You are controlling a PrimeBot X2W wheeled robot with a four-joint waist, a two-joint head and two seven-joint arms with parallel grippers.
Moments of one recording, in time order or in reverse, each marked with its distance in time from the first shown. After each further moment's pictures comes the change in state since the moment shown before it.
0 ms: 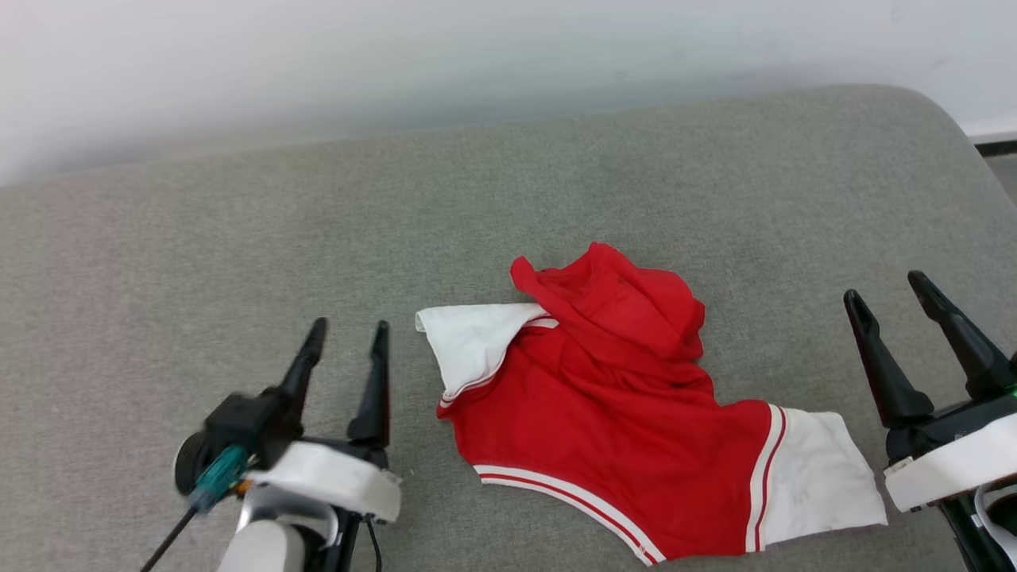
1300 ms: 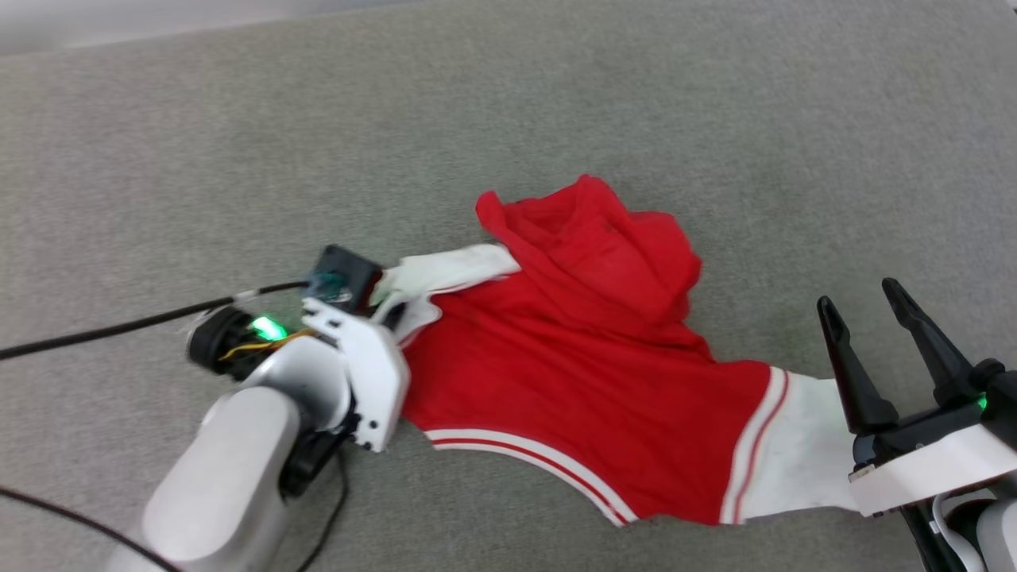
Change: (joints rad) left arm -0.395 0.298 -0.403 0.152 -0.134 0.071 0.723; right arm -0.006 0.098 0.002 0.058 -0.106 0.000 -0.096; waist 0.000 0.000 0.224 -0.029
